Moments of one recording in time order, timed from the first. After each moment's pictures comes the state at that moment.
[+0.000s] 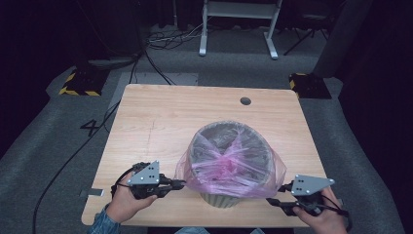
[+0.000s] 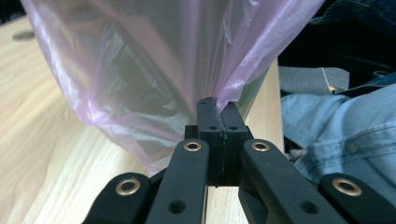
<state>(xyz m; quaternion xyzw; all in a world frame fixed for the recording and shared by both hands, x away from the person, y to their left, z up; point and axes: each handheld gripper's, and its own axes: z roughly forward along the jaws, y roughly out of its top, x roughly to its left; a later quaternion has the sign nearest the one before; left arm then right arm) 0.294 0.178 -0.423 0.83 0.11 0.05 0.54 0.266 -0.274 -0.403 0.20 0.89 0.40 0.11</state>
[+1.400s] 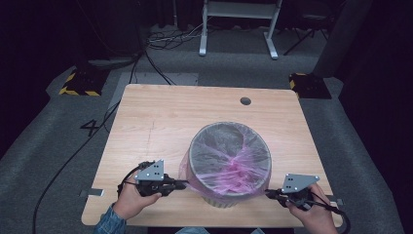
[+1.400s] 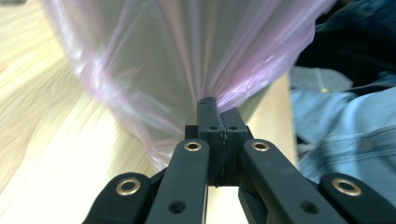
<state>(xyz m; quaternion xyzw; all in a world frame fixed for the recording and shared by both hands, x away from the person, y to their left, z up) 0.313 0.175 -0.455 0.84 0.15 0.02 0.52 0.287 -0.269 -0.438 0.20 0.91 0.35 0.10</state>
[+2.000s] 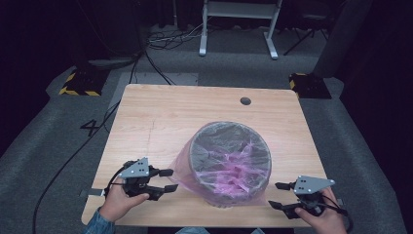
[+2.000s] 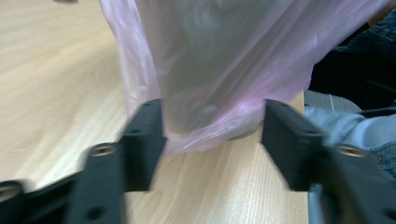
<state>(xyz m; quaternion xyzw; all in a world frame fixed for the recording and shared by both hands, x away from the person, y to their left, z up) 0.308 0.214 -0.451 0.81 0.21 0.03 0.55 0.275 -0.294 -0.432 0.24 0.88 0.40 0.10</state>
